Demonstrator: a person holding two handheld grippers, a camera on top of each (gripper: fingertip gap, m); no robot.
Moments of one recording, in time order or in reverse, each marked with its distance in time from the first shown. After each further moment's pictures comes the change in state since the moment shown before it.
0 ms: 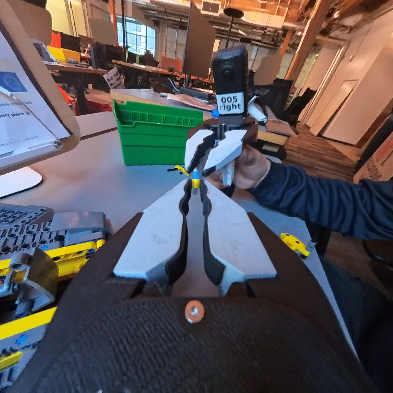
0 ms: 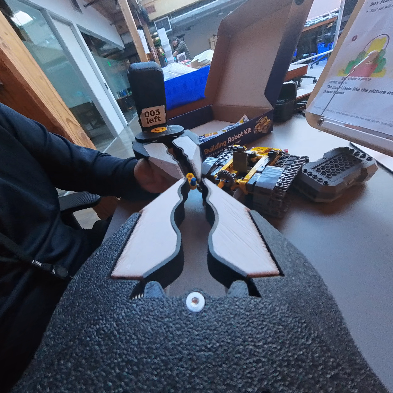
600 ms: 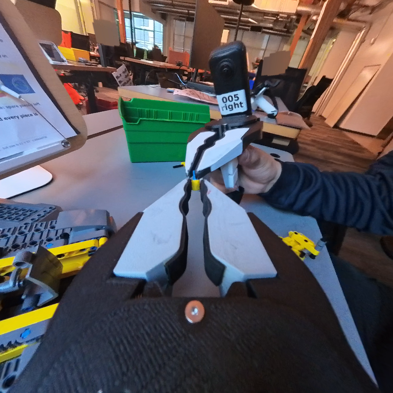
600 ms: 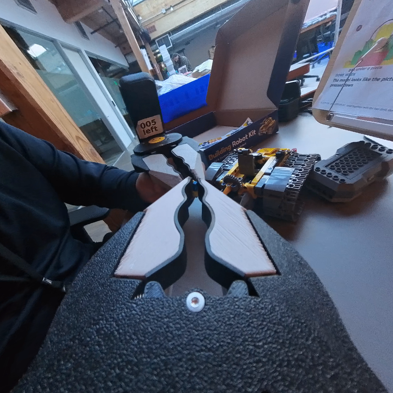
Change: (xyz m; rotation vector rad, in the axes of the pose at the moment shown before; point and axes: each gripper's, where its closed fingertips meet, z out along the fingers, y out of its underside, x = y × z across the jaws) left arm -0.001 0.004 0.002 -0.028 -0.048 0.039; right arm -0.003 -0.002 0.011 0.043 -0.012 0.078
